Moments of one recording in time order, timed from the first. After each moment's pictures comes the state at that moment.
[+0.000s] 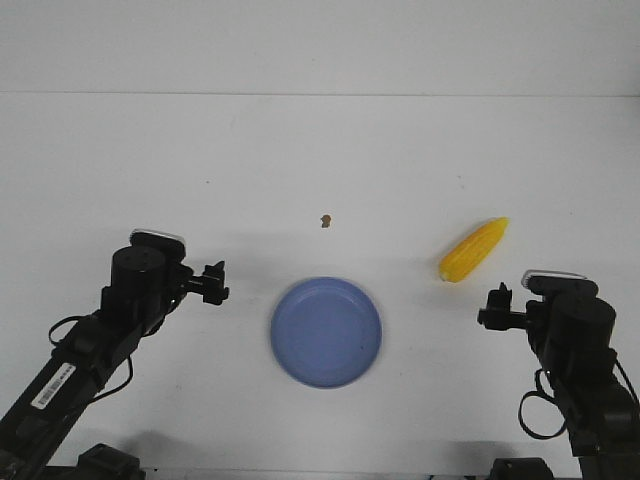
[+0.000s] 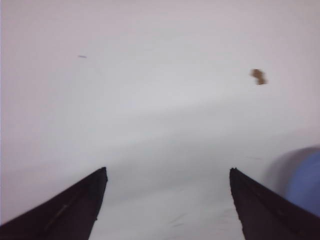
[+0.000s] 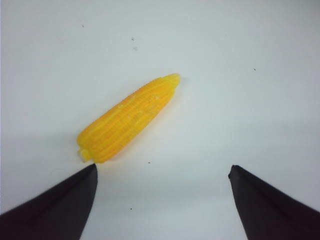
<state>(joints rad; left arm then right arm) -0.31 1.05 0.86 -0.28 -0.03 -0.07 0.03 0.74 0.83 -0.67 0.10 0.11</state>
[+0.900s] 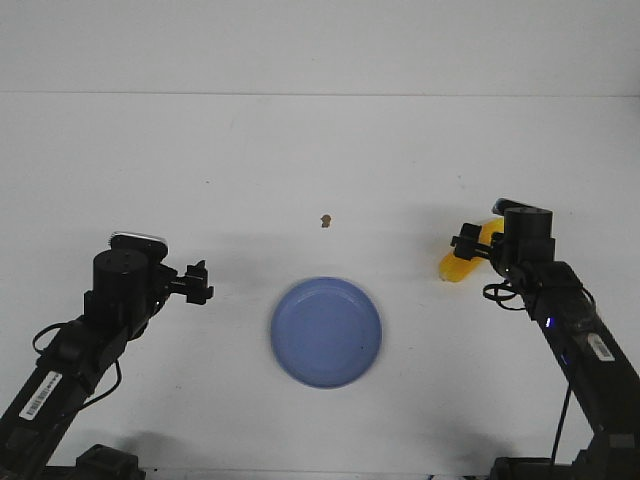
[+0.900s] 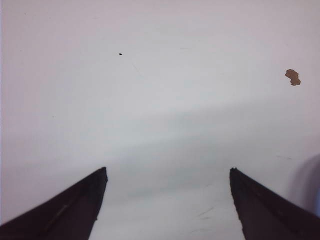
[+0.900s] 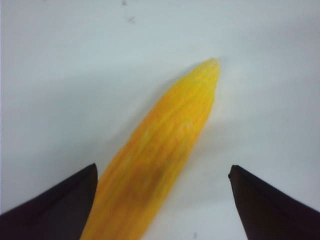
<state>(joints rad) -0.25 1.01 0.86 -0.33 -0.05 -0.05 -0.01 1.45 1.02 -0.40 0.04 0.33</state>
